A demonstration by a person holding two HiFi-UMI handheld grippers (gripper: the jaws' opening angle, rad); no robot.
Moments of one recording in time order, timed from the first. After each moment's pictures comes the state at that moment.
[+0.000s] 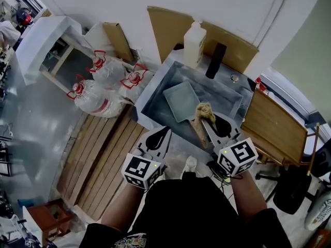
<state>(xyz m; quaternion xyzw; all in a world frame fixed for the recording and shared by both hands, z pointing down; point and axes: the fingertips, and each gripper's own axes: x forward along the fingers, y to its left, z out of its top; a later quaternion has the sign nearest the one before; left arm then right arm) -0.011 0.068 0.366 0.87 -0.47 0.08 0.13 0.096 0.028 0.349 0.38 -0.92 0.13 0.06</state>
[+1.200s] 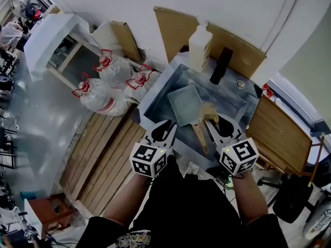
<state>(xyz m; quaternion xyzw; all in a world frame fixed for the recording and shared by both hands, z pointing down) -0.006 0.024 0.408 0.83 -0.50 0.11 0.21 0.108 -0.001 0.372 0.36 -0.92 0.15 0.07</state>
